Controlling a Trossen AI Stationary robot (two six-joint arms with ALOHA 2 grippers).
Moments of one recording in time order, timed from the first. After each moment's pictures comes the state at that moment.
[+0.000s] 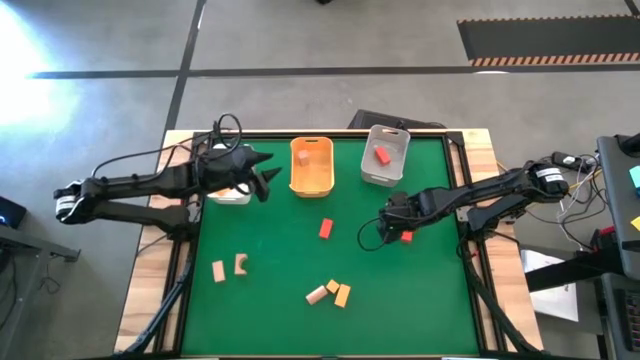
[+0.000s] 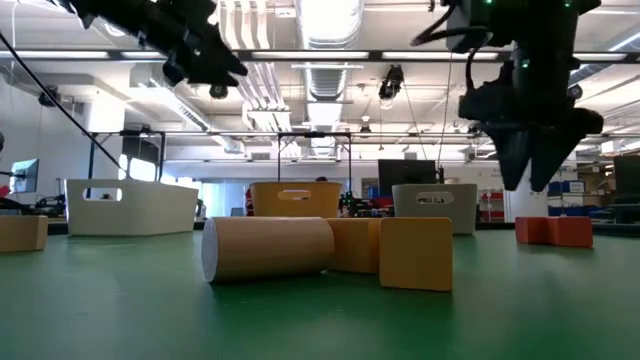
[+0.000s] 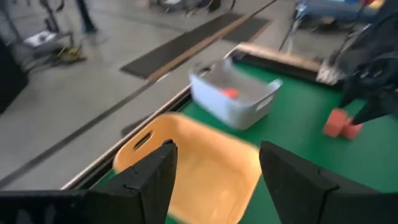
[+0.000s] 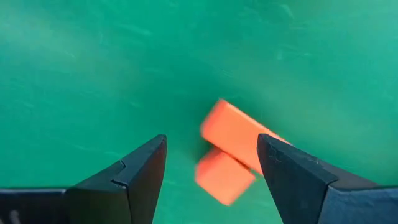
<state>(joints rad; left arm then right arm) 0.24 0.90 0.71 -0.11 -0.30 -0.13 0.10 1.42 0.90 -0.96 0.15 1.16</state>
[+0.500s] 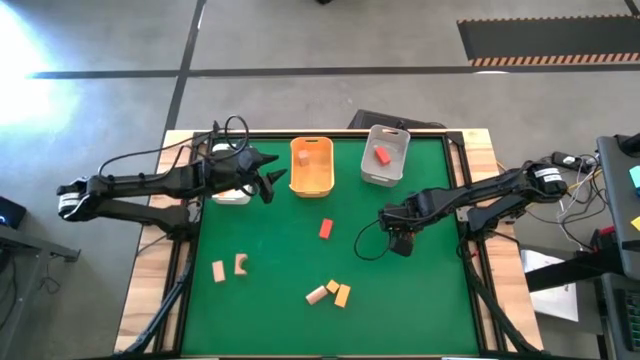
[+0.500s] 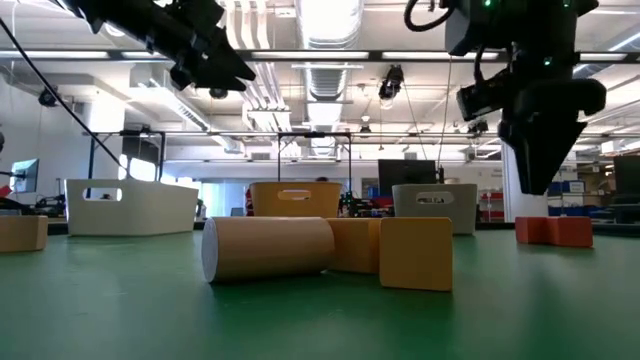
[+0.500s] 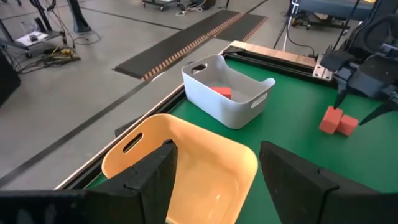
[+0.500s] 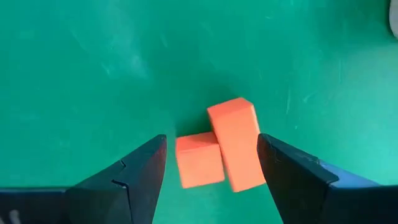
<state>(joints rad) 0.23 0.95 0.71 -0.07 -0.29 -0.12 0.10 1.43 0.90 -0.95 0.08 0.47</state>
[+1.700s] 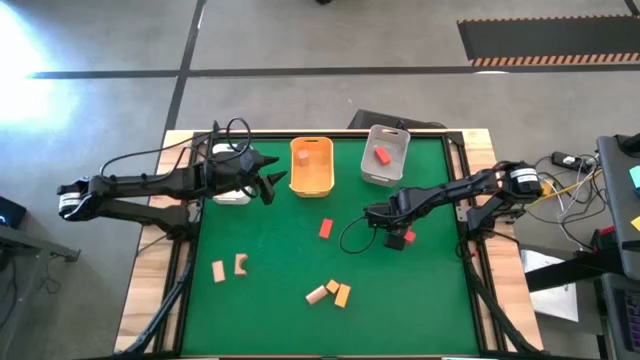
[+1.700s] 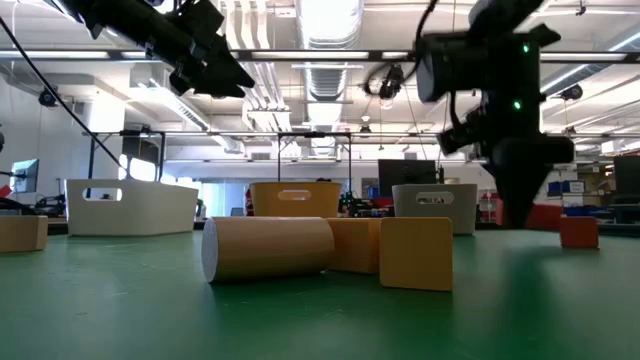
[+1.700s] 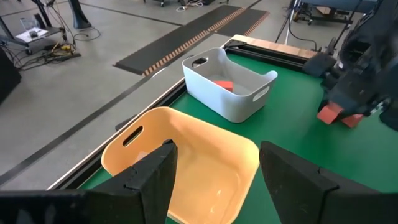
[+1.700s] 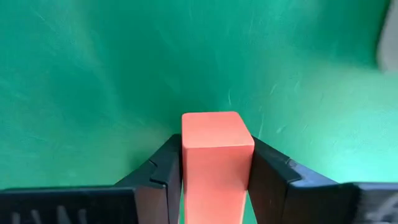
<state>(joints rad) 0.23 0.96 0.68 -0.05 -0.29 -0.12 0.02 1.62 0.94 -0.93 0.16 0.32</state>
